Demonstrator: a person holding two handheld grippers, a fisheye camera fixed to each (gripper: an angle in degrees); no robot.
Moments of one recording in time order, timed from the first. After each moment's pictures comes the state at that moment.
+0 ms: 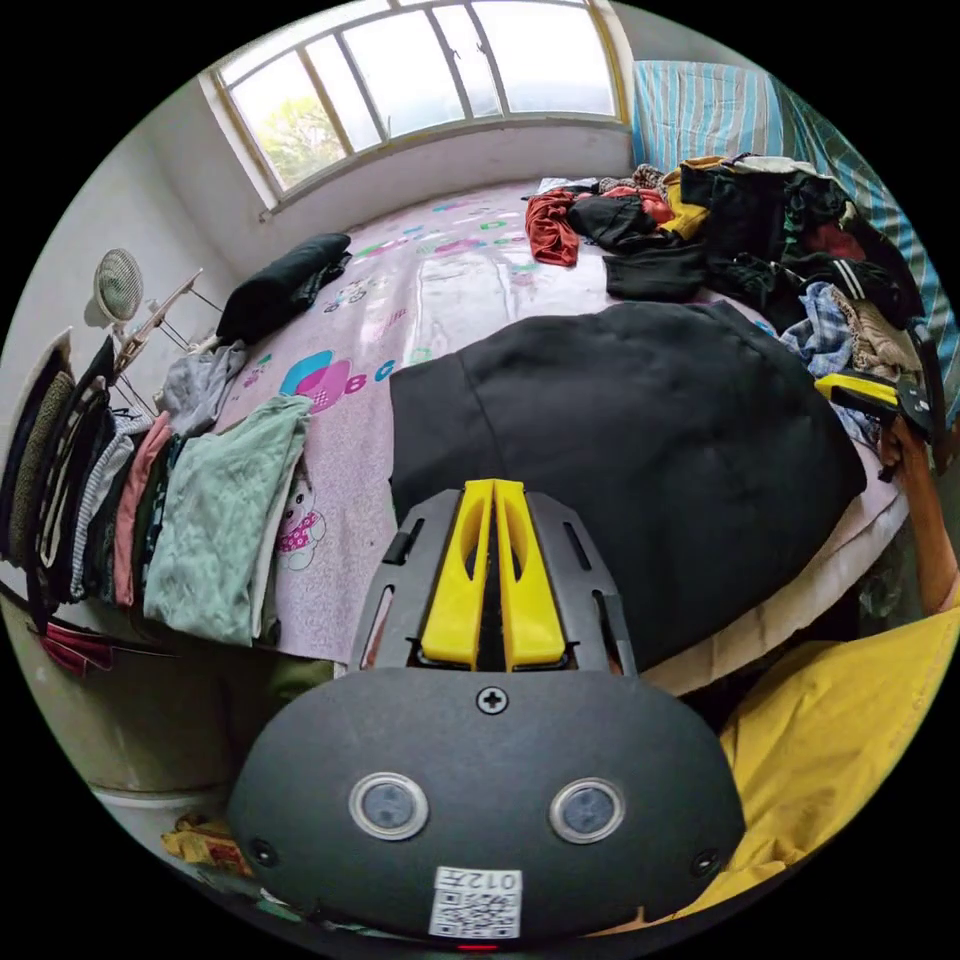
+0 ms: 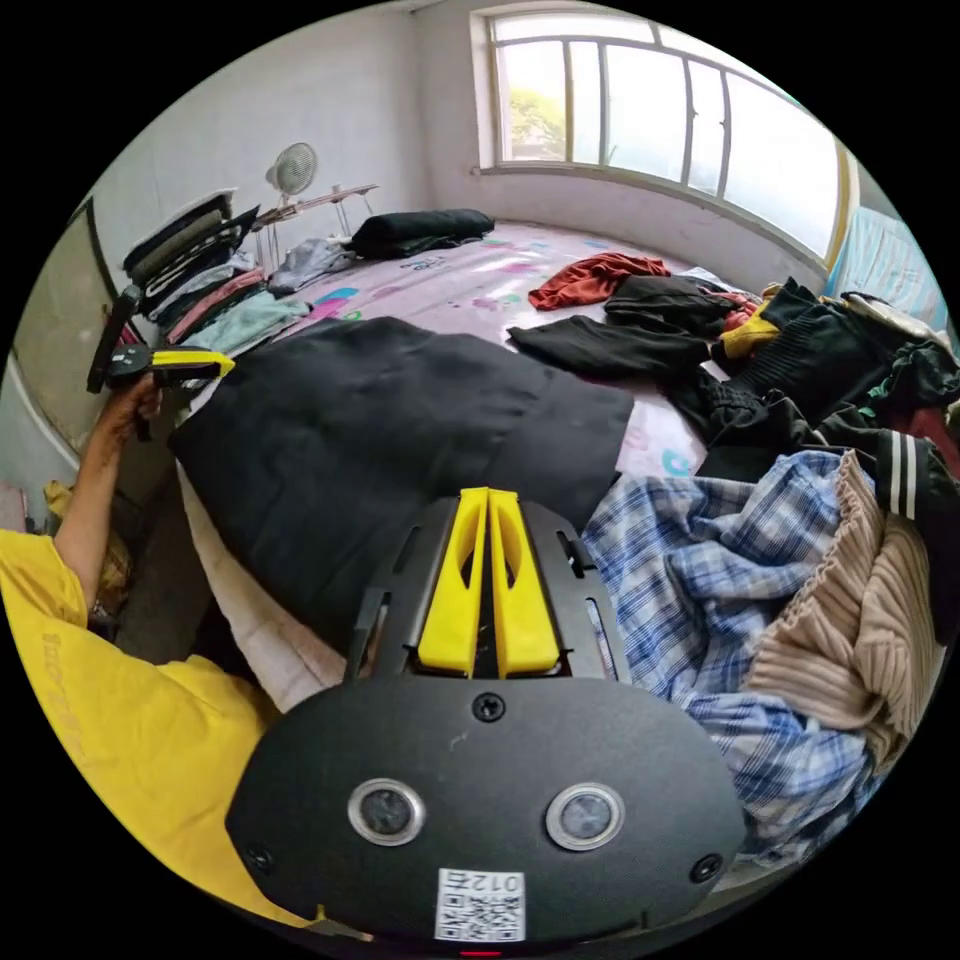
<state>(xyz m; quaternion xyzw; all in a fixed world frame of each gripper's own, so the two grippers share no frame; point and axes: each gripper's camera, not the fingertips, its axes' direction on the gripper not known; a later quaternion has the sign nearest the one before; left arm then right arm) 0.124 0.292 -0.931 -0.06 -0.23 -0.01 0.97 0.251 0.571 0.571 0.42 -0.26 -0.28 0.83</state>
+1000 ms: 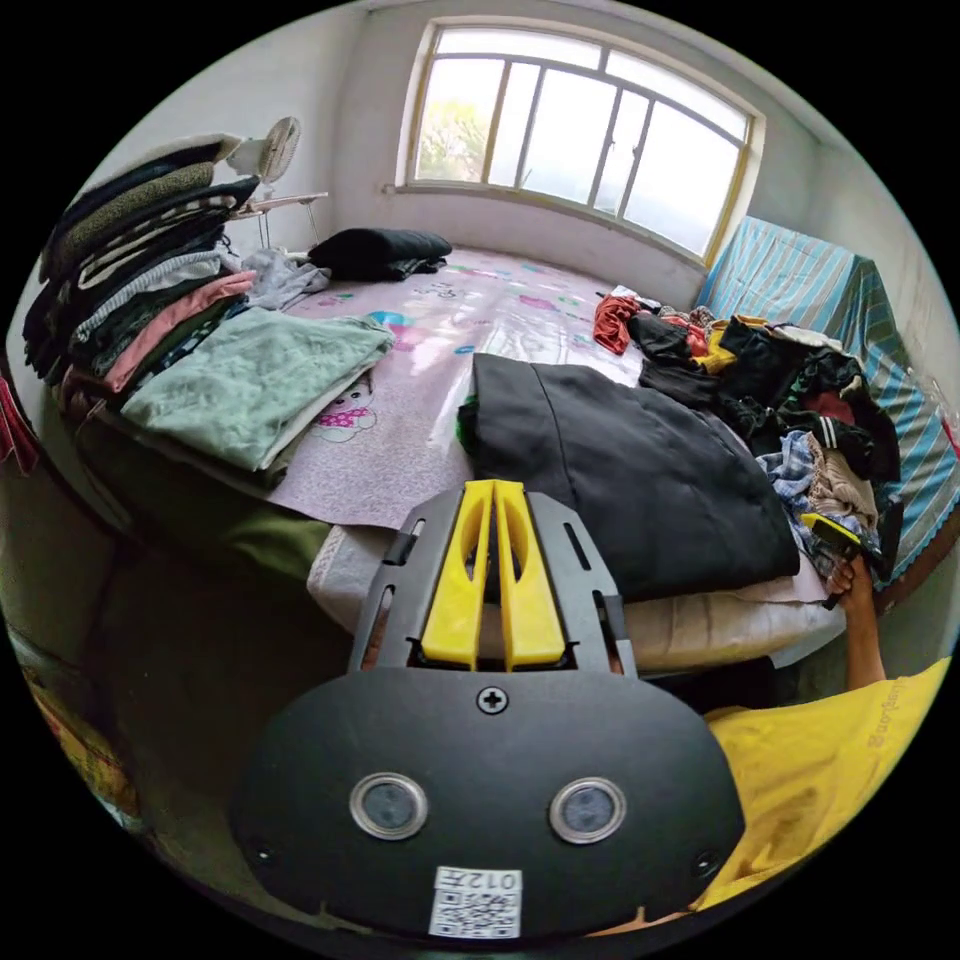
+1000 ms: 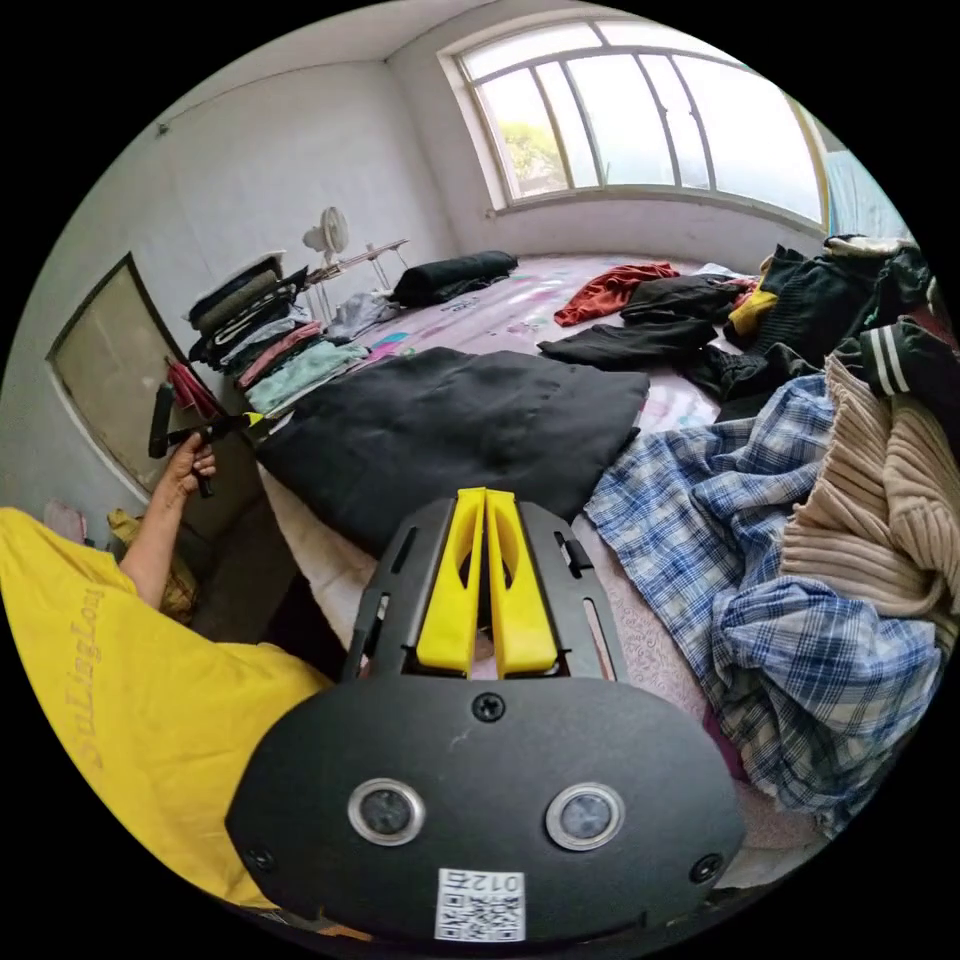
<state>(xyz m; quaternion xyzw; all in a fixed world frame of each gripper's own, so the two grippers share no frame) 0.082 0.544 -1.051 0.08 -0.16 -0.19 0.97 0.355 0.645 0.591 0.43 -0.37 -0.27 0.77</state>
